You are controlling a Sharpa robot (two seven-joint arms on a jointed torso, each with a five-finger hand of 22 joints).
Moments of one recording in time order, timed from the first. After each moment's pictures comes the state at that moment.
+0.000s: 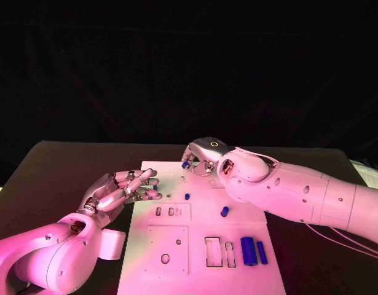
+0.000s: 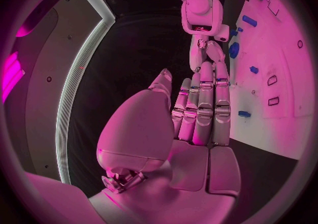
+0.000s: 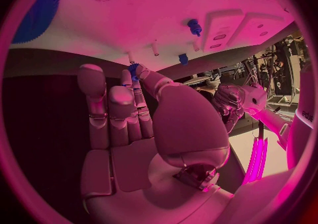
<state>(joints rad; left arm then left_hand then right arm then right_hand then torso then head) 1.14 -0.97 -0.02 1.87 0.00 -0.44 0.45 1.41 -0.01 0.01 0.21 0.13 1.03 0.19 0.12 0.07 1.15 0.13 0.10 0.08 1.26 0.06 0.22 0.24 0.17 1.12 0.17 0.26 0.11 1.23 -0.60 0.04 1.30 -1.75 -0.37 -0.14 1.30 -0.05 0.48 -0.07 0.05 1.17 0.11 0.07 0.09 1.26 0.06 0.06 0.06 1.46 -0.03 1.06 0.85 0.15 1.32 0.08 0.98 0.66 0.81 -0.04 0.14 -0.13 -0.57</state>
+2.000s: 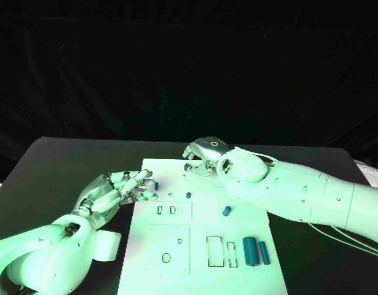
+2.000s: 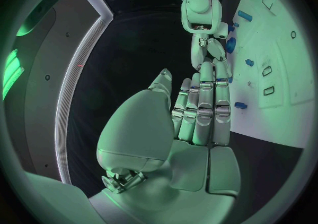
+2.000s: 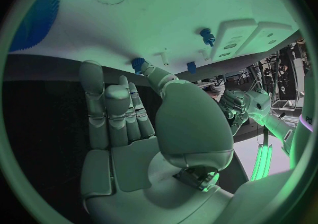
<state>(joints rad) 1.14 -0.98 -0.02 1.87 0.00 -0.44 0.44 1.41 -0.01 0.01 0.21 0.13 1.03 0.19 0.12 0.07 1.15 0.13 0.10 0.08 1.26 0.06 0.22 0.24 0.17 1.12 0.17 0.26 0.10 1.23 -0.61 0.04 1.31 -1.80 -0.35 -0.22 1.28 -0.16 0.44 0.00 0.05 0.97 0.15 0.06 0.07 1.06 0.10 0.06 0.06 1.46 0.01 1.05 0.79 0.15 1.25 0.11 0.96 0.60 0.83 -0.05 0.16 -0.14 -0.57</state>
